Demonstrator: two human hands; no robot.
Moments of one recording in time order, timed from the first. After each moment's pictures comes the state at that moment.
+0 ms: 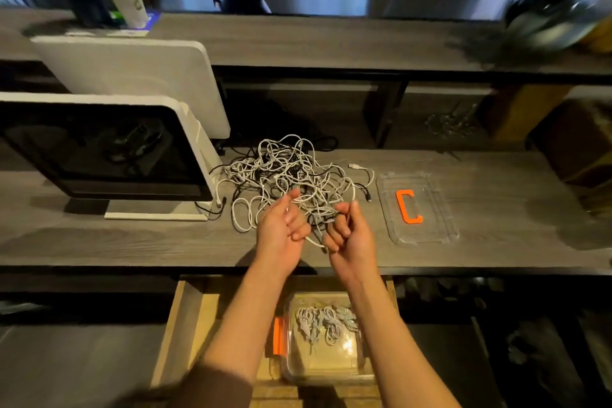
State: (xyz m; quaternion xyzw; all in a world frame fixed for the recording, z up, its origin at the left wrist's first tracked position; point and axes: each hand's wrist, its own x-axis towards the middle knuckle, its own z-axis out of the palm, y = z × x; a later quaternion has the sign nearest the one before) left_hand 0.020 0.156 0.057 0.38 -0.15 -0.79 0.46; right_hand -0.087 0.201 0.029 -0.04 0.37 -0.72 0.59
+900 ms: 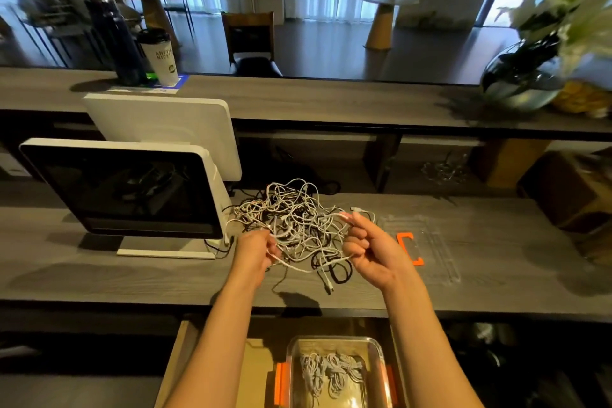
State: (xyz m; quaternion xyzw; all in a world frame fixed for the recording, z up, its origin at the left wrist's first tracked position) left_hand 0.066 0.112 0.062 0.58 -0.27 -0.66 0.39; right_hand -0.124 0.193 0.104 -0.03 0.34 -0.63 0.70
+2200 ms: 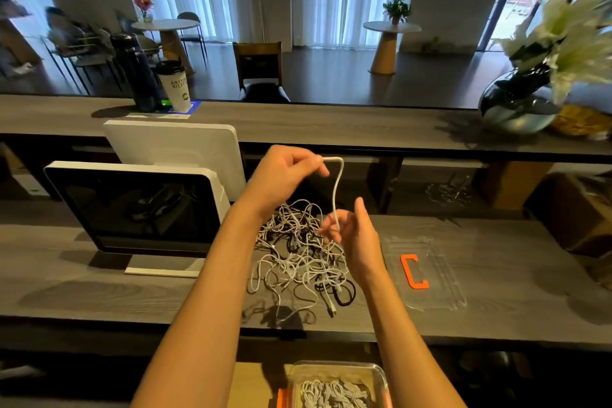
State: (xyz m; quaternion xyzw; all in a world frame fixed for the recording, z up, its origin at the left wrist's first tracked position) left_hand 0.041 0.102 0.237 0.34 -0.74 -0.44 0.38; right_hand -0.103 0.162 0.123 -0.38 0.47 -0.61 0.51
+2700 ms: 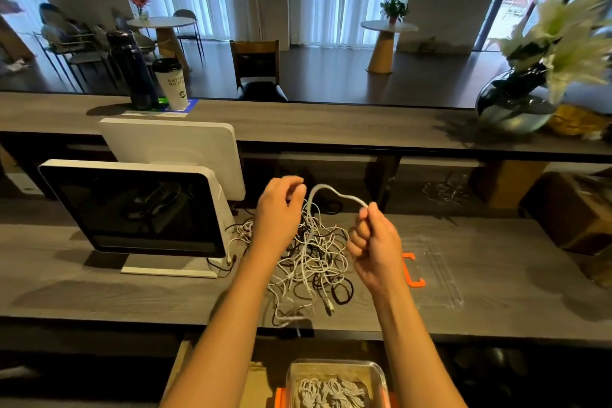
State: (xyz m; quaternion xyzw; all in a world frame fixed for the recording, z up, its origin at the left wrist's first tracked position) left_hand 0.032 0.104 0.155 0.48 -0.72 -0.26 0.43; right_hand -0.116 0.183 0.130 -0.21 0.35 -0.73 0.54
